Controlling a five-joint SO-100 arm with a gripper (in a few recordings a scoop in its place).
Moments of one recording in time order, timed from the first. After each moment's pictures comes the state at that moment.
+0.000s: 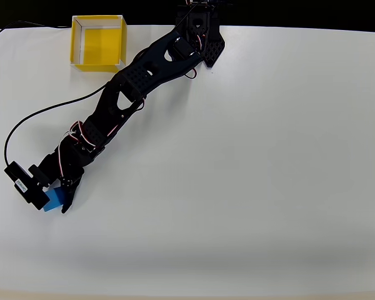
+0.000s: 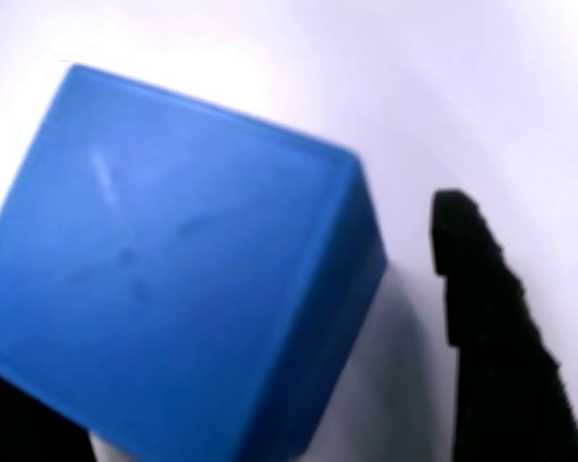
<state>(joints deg) 43.2 30.3 62.6 -11.8 -95.0</state>
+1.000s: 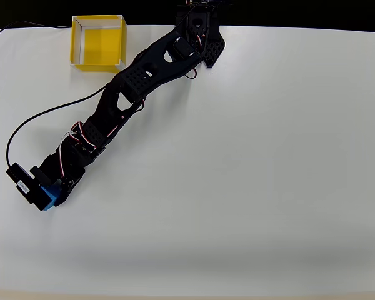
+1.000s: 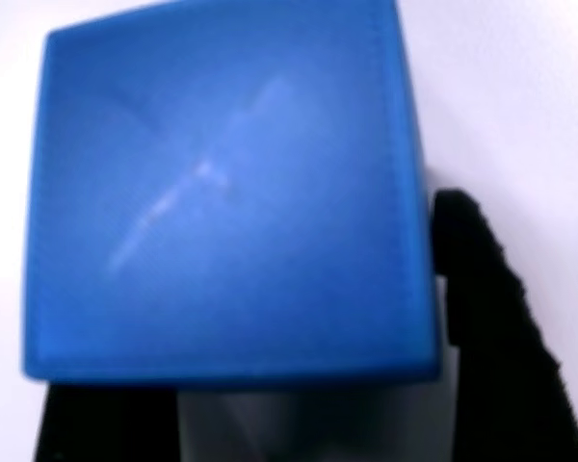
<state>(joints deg) 43.2 29.3 61.9 -11.5 -96.1</state>
